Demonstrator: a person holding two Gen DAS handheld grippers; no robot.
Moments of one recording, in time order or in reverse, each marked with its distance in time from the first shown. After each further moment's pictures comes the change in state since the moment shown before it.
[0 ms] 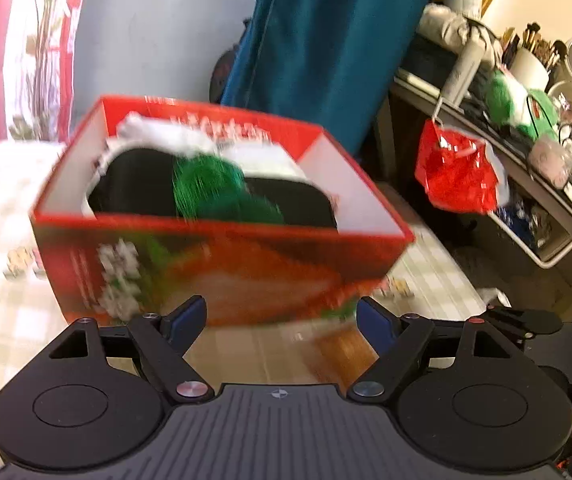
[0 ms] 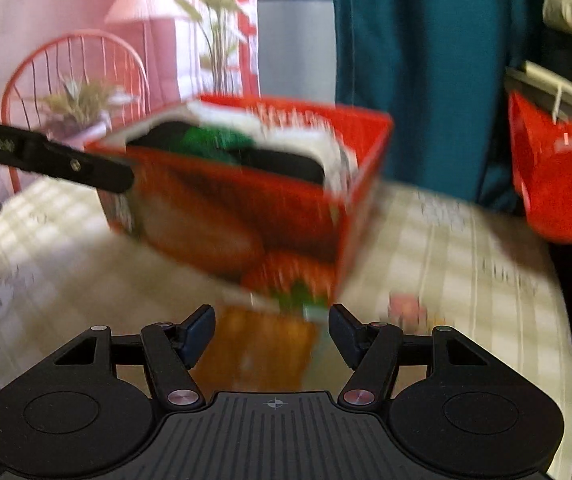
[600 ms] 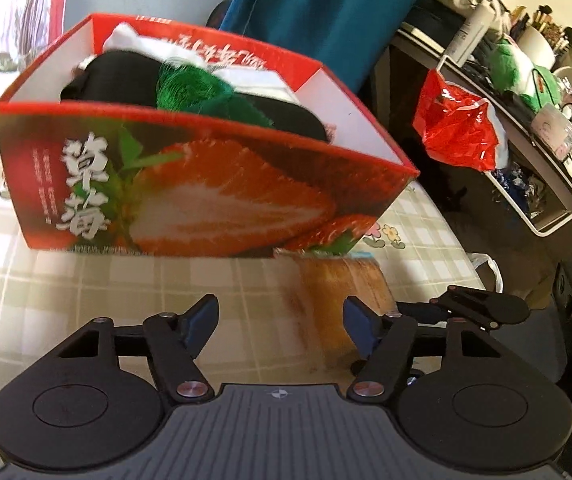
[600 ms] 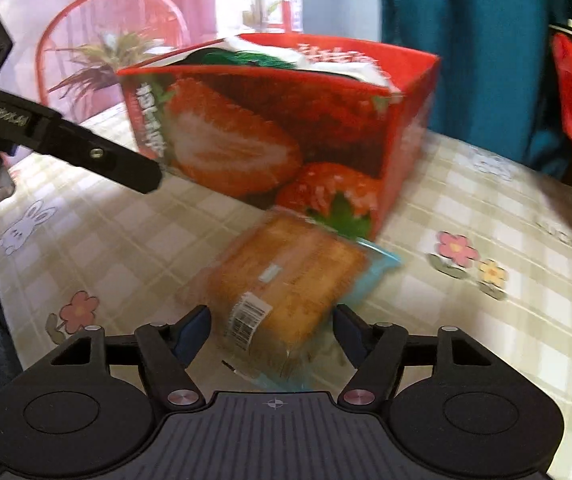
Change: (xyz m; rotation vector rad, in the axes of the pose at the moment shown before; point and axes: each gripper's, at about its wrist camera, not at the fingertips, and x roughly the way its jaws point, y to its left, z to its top) left arm 0.027 0.012 -0.030 -0.075 0.134 -0.067; right arm 0.026 0.003 -0.037 -0.071 0.084 0.136
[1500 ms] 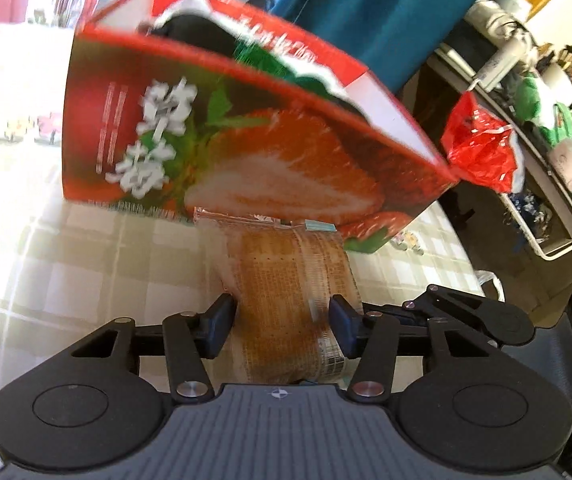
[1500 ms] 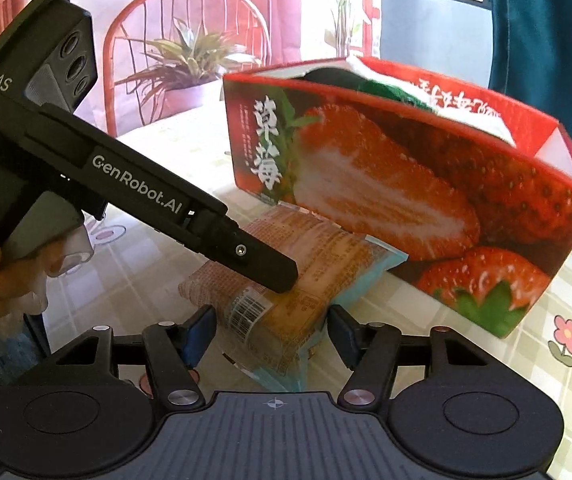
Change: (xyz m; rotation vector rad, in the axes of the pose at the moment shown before) left arm -0.014 0.043 -0.021 -0.105 -0.029 -0.016; right arm 0.032 0.079 0.038 -0.112 -0.060 0.113
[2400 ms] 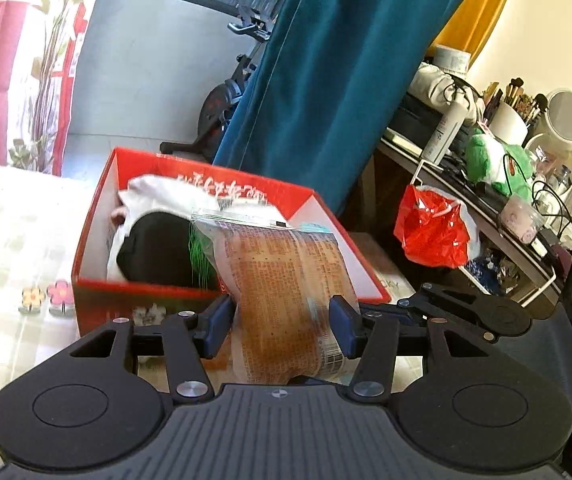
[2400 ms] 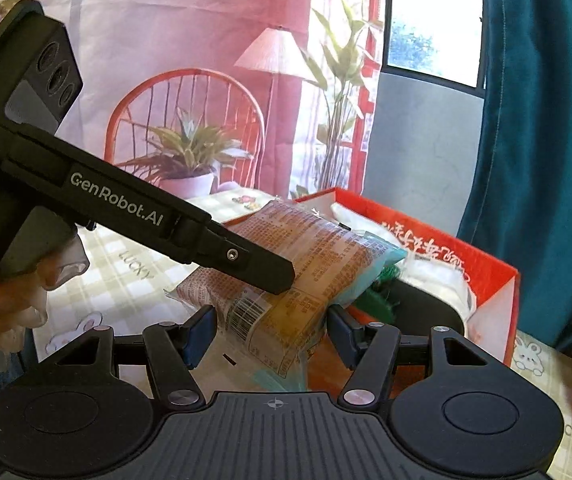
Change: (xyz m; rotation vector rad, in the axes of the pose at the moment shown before) left arm -0.072 -0.043 0.071 0.150 -0.219 -0.008; right arm -0.057 0.005 0.083 -0.107 -0.198 -0.075
